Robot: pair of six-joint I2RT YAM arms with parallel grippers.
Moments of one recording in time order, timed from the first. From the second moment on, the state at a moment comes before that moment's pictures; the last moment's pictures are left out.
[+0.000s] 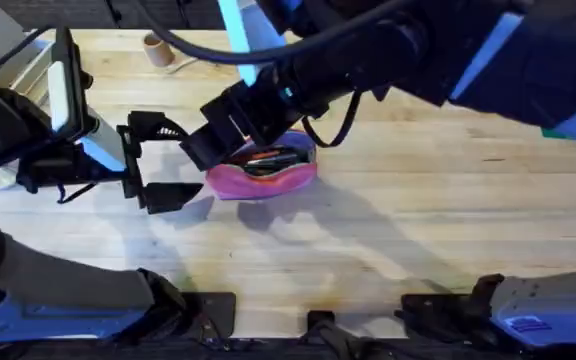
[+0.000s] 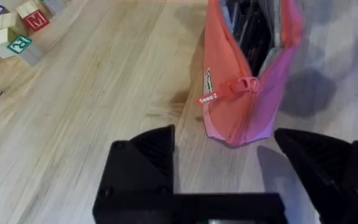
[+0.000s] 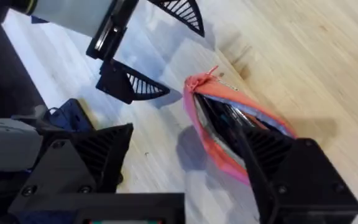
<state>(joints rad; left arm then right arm) 0.63 1.64 0.89 -1.14 1.02 2.06 0.89 1.63 1.56 -0.81 -0.21 0.16</state>
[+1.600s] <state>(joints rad) 0.63 1.64 0.89 -1.14 1.02 2.06 0.92 2.00 1.56 -0.52 -0.21 0.26</state>
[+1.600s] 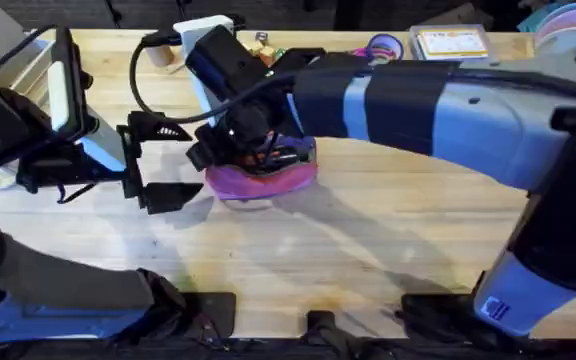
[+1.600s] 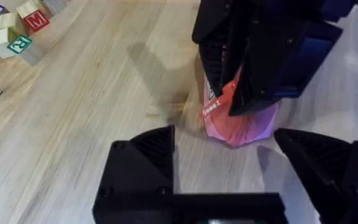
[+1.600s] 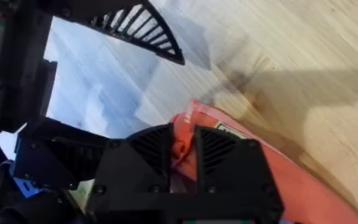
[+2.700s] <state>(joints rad) 0.63 1.64 0.89 -1.18 1.03 2.06 0.90 1.96 1.59 -0.54 -0.21 0.26</state>
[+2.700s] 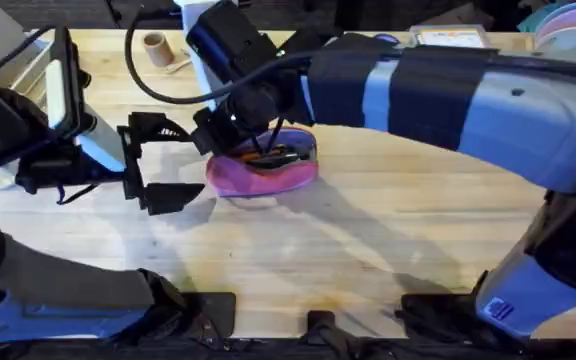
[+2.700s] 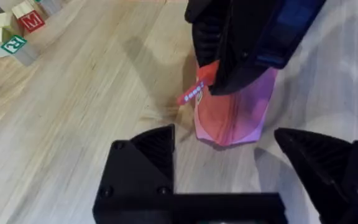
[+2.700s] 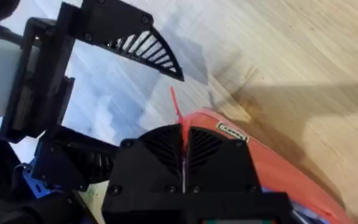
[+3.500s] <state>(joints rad) 0.50 1.69 0.89 -1.20 1.04 2.02 0.90 1.95 1.59 -0.54 -0.21 0.26</state>
